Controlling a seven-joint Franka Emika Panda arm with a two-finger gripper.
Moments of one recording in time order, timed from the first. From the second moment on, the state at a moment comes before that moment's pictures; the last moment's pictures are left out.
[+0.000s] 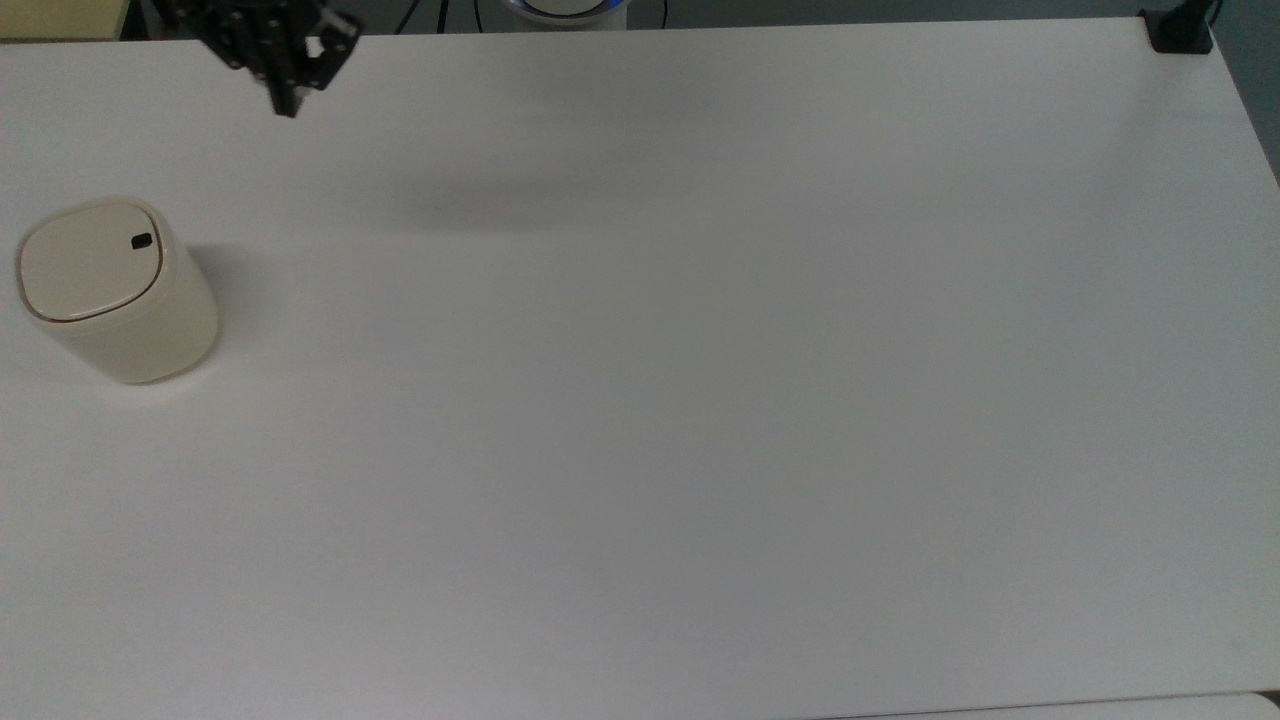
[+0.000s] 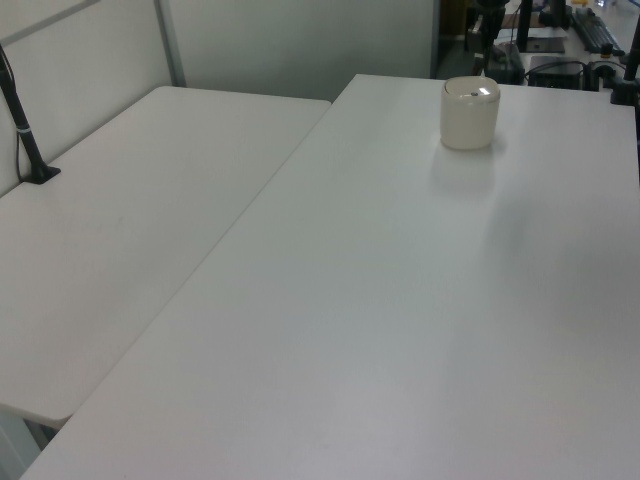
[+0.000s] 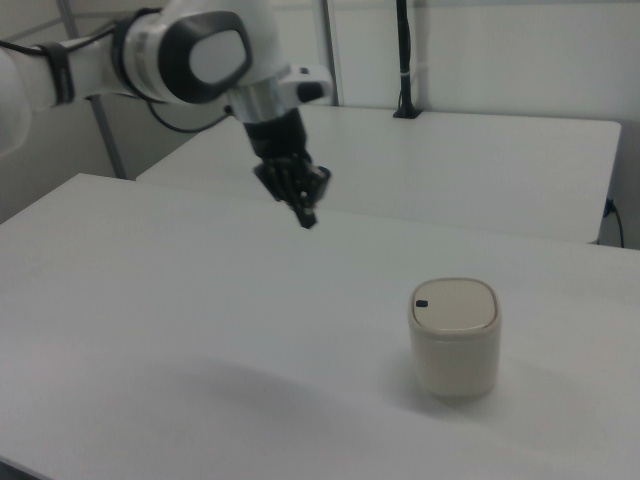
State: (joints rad) arm -0.08 0.07 -0.15 -1.63 -0.10 1.81 -0.05
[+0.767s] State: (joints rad) arm -0.32 0.24 -0.16 -1.63 -0.08 2.16 -0.05
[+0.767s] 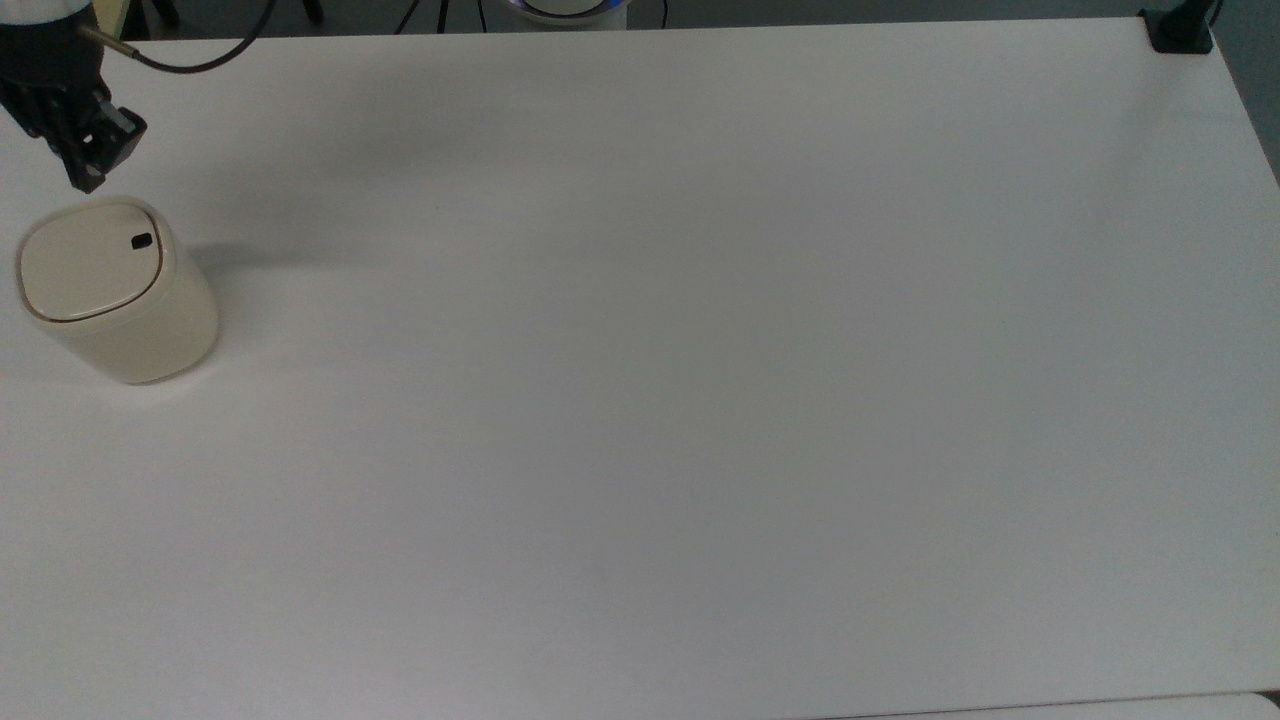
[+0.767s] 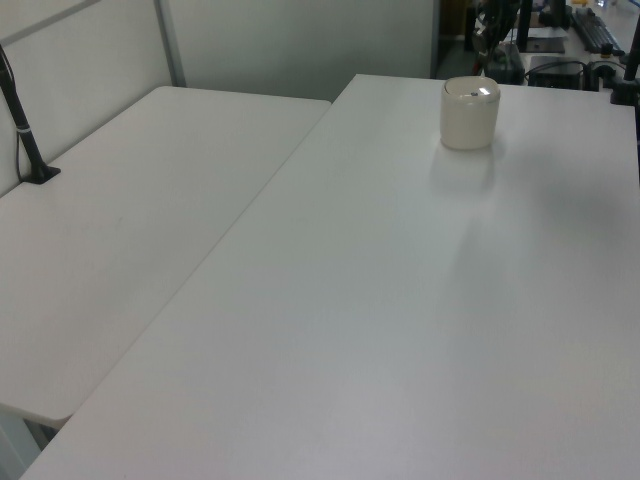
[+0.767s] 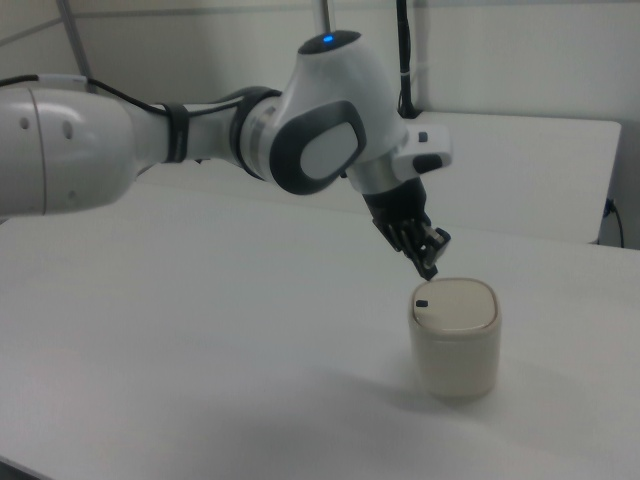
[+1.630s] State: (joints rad) arm -0.33 0.36 -0.16 -1.63 -0.08 2.25 -0.04
